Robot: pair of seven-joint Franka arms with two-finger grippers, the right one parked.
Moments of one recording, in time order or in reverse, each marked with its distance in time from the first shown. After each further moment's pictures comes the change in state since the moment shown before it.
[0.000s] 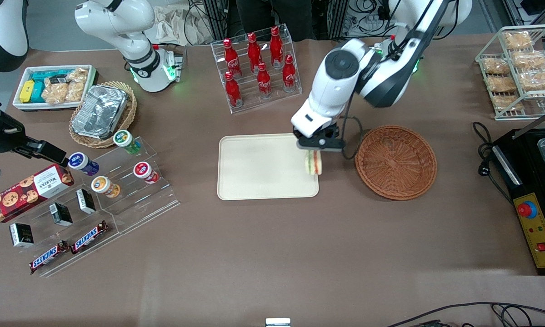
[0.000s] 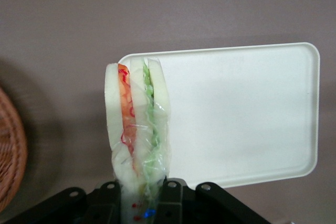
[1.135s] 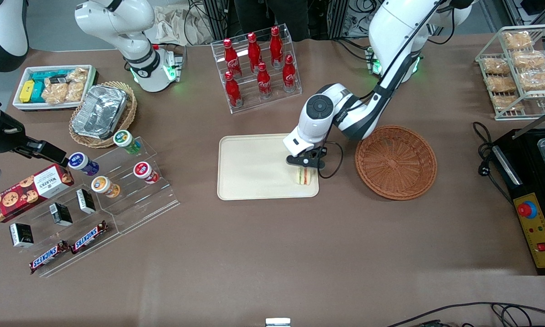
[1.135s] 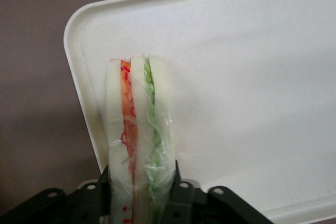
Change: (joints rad) arm -0.026 0.228 0.004 -0.093 0.121 0.242 0.005
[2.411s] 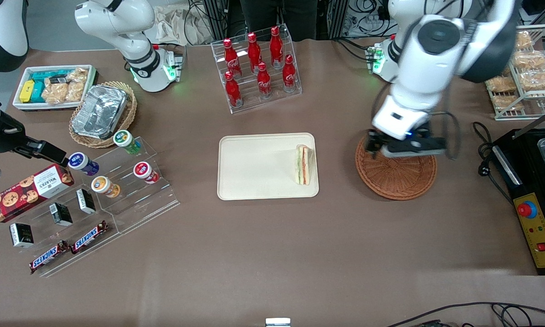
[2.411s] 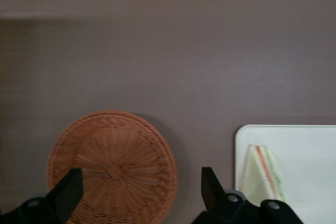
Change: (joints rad) arm 0.354 -0.481 0.028 0.137 -0.001 -0.483 0.206
